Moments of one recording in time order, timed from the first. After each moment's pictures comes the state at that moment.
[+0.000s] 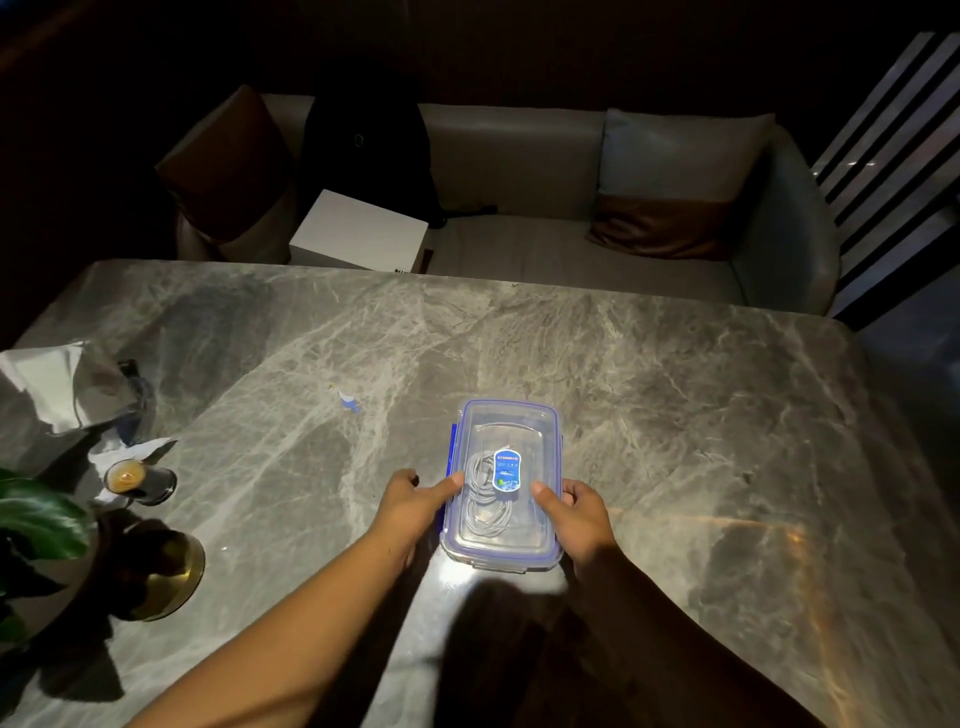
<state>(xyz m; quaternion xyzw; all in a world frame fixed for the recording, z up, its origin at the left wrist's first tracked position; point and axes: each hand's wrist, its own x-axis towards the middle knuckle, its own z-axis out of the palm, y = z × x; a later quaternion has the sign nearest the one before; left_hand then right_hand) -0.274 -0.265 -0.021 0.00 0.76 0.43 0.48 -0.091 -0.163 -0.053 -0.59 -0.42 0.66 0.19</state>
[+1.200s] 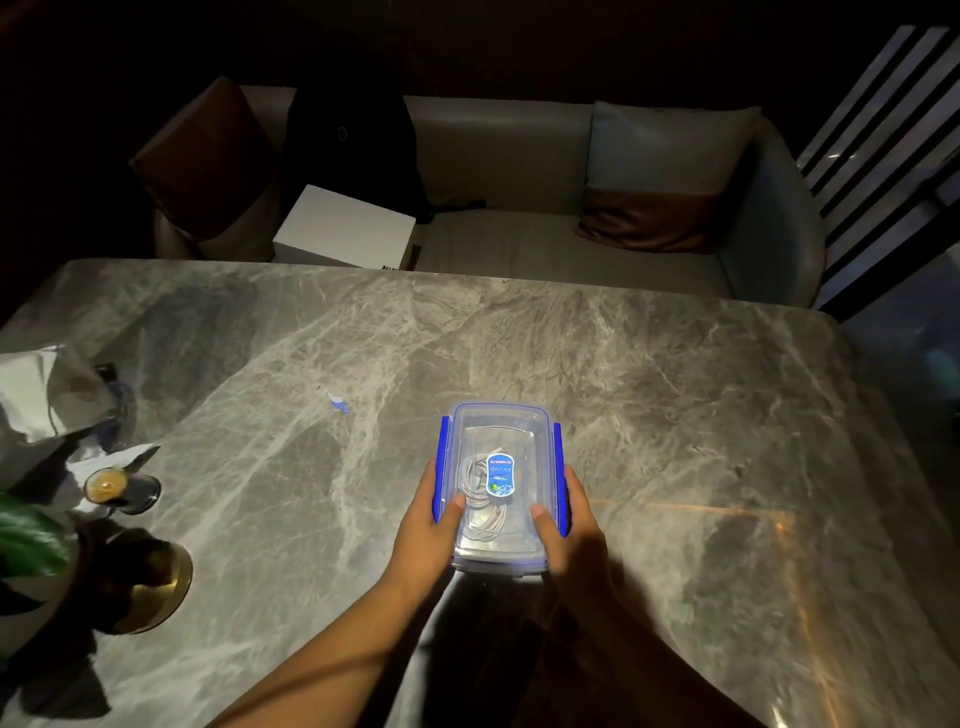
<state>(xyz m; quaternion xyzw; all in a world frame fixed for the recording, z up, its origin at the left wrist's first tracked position) -0.237 -0.283 -0.021 0.25 0.71 0.52 0.41 -0.073 -0.198 -0.036 -0.52 -0.64 0.51 0.25</state>
